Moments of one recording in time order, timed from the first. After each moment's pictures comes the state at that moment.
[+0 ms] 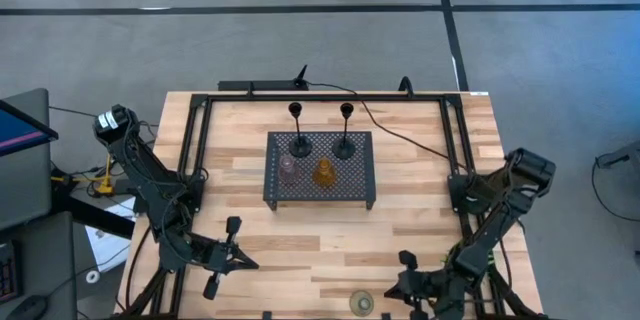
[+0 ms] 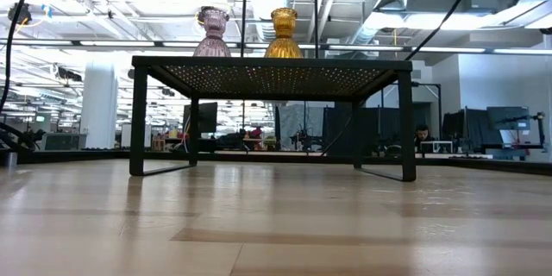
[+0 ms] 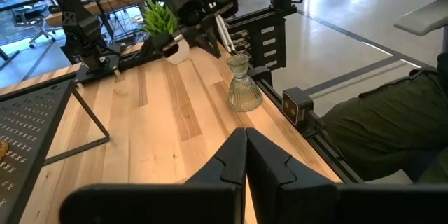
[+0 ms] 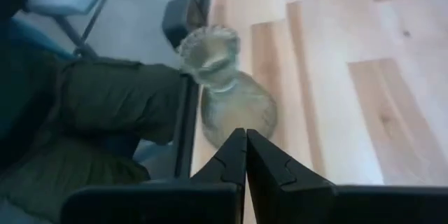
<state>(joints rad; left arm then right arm) -1.04 1.02 0.59 0.27 -0.71 0.02 1.05 1.71 0.85 0.08 0.62 0.87</state>
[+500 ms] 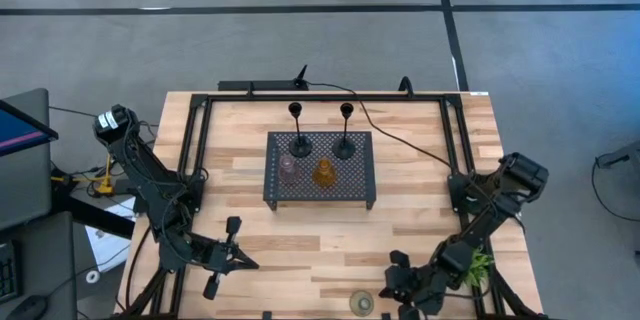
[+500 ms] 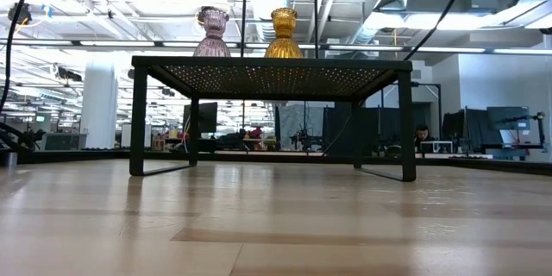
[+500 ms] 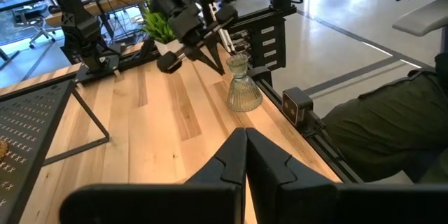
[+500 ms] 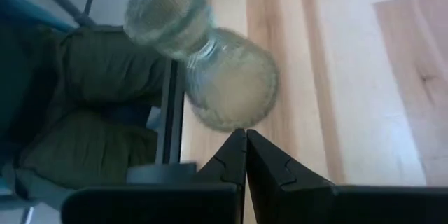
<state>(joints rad) -1.04 1.02 0.59 0.27 -0.71 0.02 0.95 1.77 0.85 0.10 0.38 0.94</state>
